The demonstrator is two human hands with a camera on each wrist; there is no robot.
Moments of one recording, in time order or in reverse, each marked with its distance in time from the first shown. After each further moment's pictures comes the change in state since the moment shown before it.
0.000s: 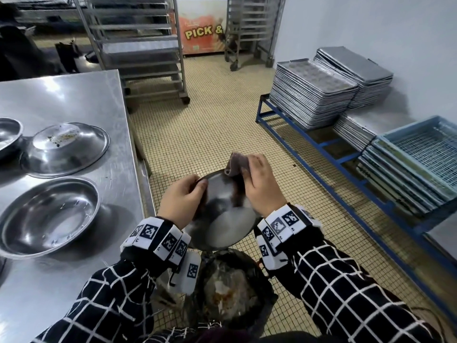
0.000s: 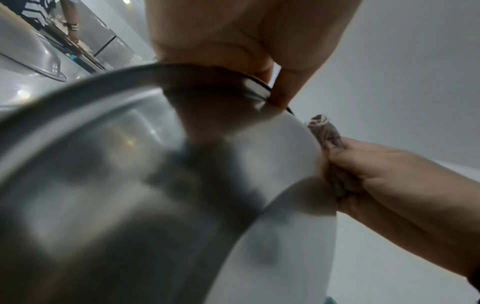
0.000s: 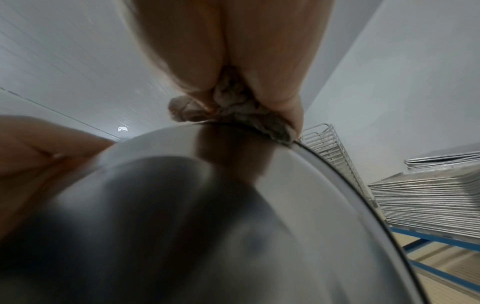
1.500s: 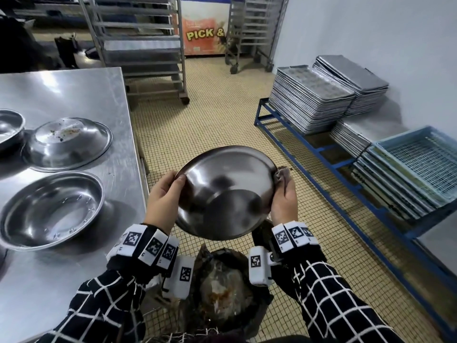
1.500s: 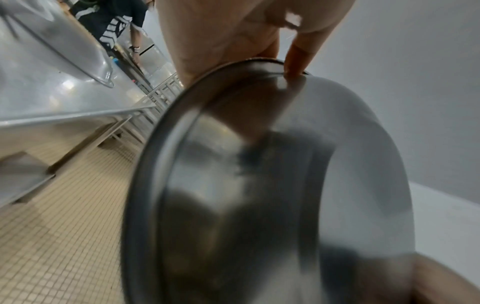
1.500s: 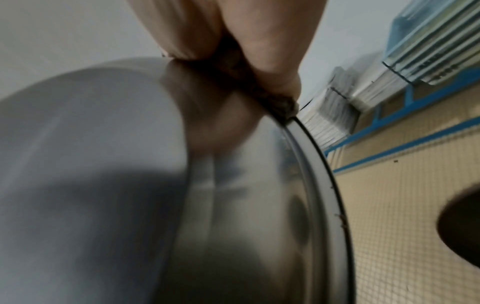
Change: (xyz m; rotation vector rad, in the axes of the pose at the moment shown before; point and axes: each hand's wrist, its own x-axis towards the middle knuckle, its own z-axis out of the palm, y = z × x) left_hand -0.018 -0.004 -0.025 -0.580 0.197 -0.219; right_hand -0.040 0.001 -0.005 0.600 0.355 0.574
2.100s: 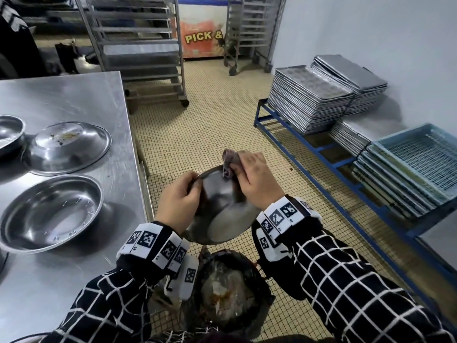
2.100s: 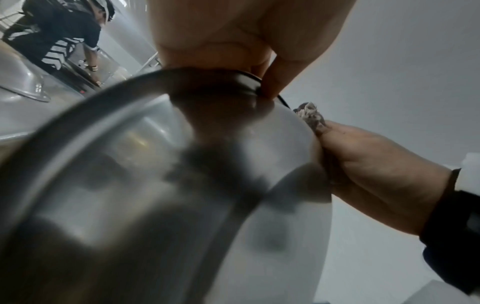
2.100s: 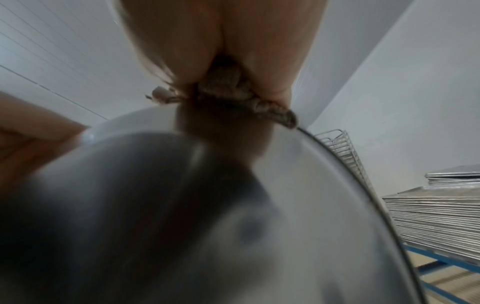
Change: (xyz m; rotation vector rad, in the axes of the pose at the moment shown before) left_hand -0.007 0.008 0.019 0.529 -0.140 0.283; right_hand 0.022 -0.038 0.026 -0.712 -0.469 -0.722
